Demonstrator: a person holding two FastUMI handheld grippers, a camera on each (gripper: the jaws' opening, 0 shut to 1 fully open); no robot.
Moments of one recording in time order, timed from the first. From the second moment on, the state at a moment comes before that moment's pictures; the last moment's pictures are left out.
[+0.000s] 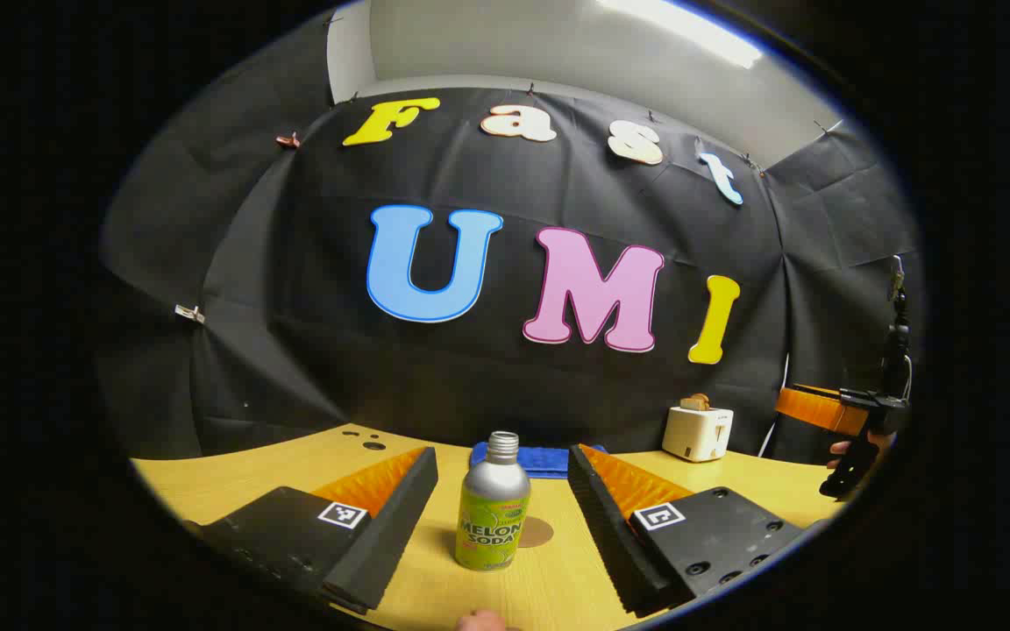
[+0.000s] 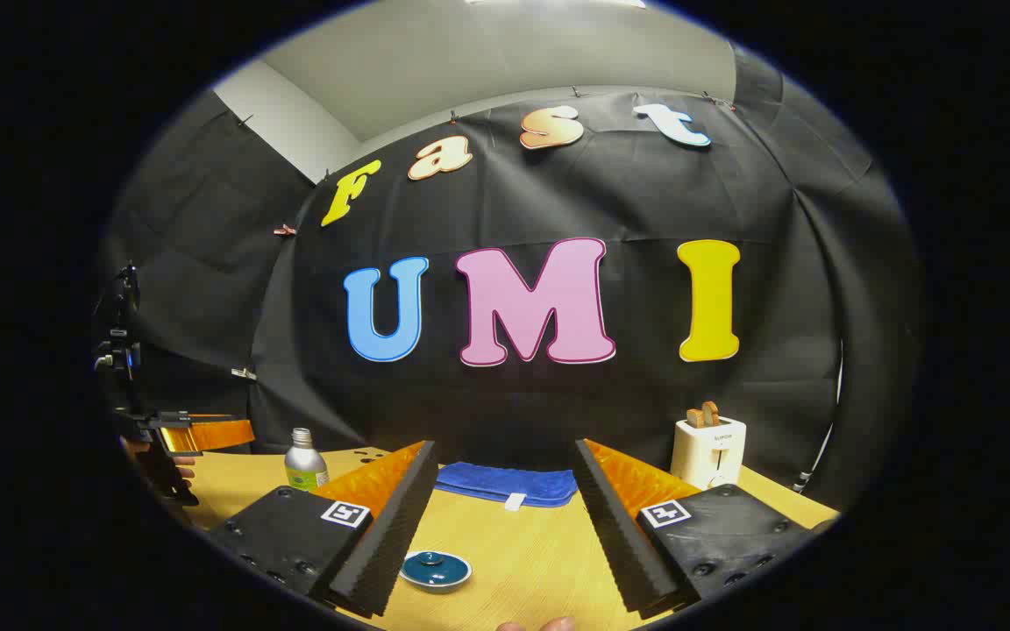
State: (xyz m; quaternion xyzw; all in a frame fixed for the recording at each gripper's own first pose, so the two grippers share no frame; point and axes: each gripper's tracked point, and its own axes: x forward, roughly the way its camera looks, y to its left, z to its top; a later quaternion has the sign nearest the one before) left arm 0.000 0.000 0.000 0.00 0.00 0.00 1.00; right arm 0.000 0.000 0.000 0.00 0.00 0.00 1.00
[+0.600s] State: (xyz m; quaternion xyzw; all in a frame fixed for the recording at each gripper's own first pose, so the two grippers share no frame) left arm 0.007 0.003 -0.024 0.04 0.04 -0.02 1.00; right arm 0.008 0.020 -0.031 0.00 0.03 0.03 1.00
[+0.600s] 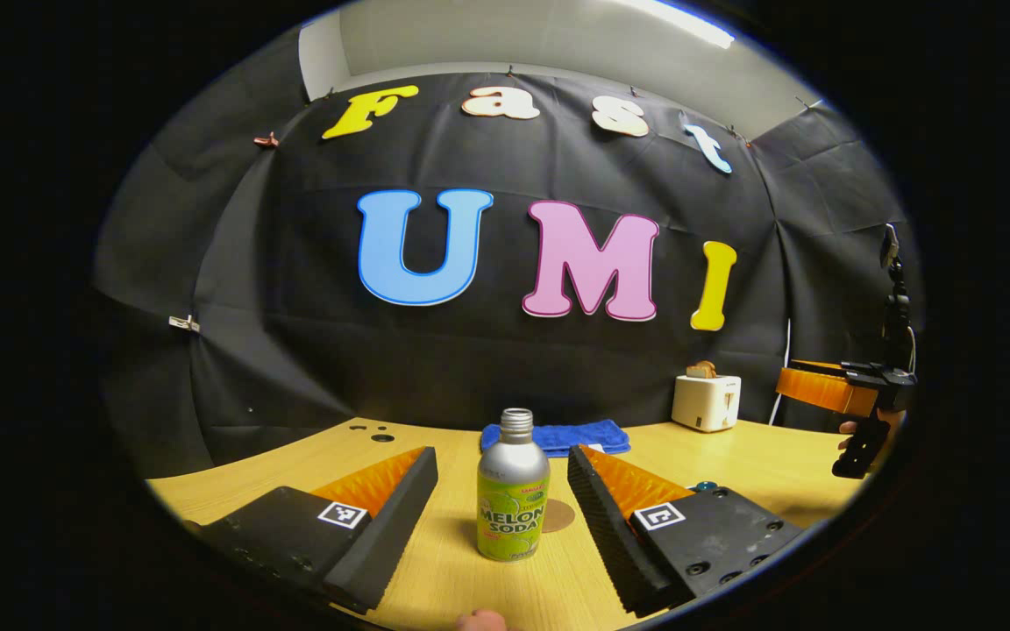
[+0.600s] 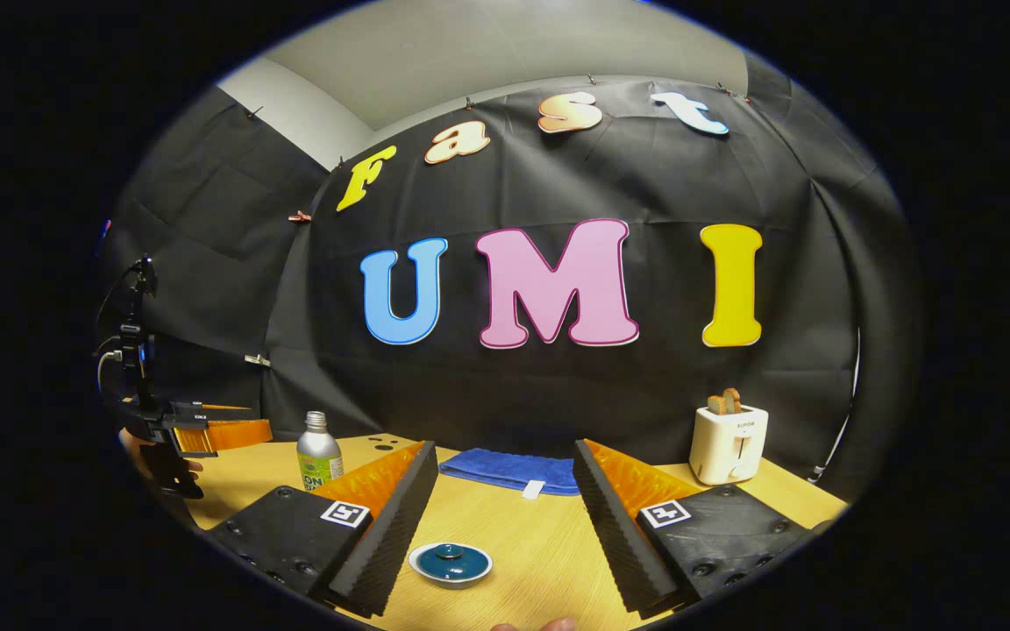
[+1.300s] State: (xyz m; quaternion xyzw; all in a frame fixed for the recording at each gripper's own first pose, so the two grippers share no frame) left arm 0.014 0.000 -0.043 0.04 0.07 -0.03 1.00; right arm 0.026 0.038 -0.107 0.00 0.16 0.05 0.99
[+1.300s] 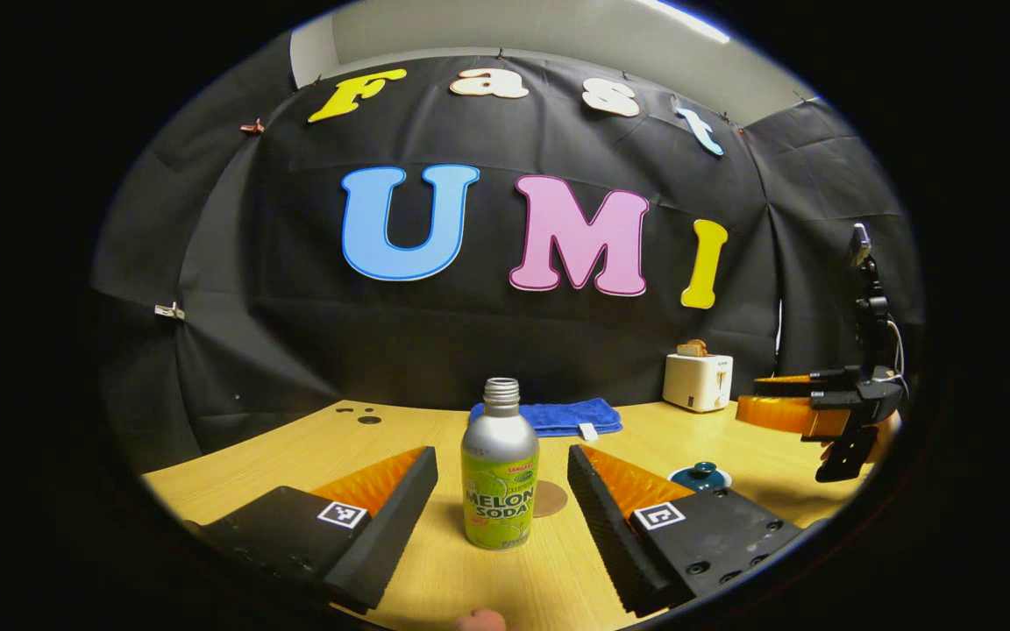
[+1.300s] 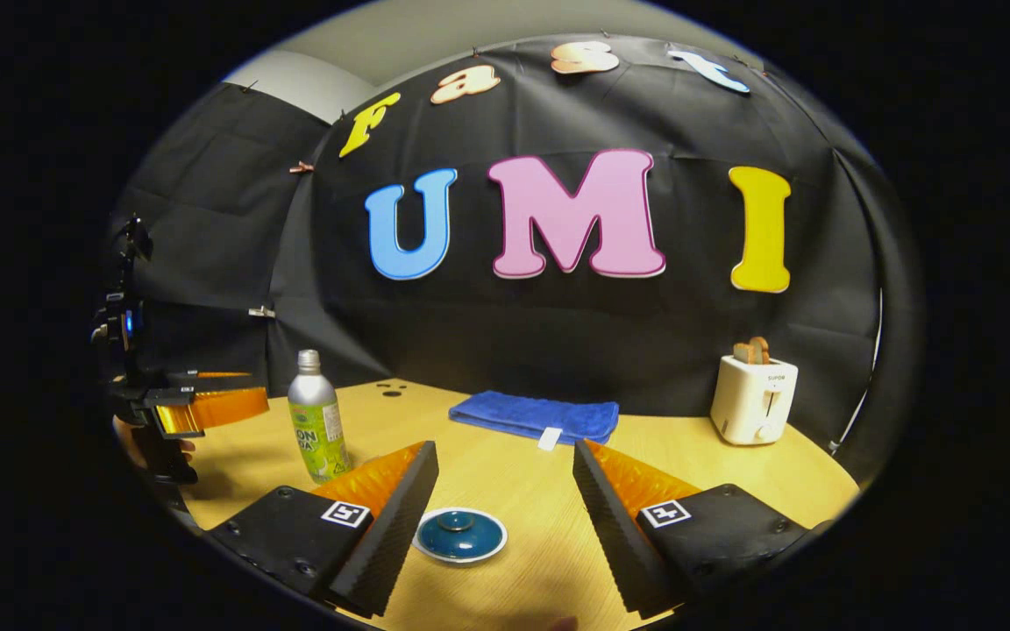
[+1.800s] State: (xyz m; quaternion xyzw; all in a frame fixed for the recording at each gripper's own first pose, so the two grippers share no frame) left arm 0.015 0.003 -0.046 0.04 0.07 -0.03 1.00; right arm 0.030 0.061 -0.161 -0.04 0.25 0.09 0.96
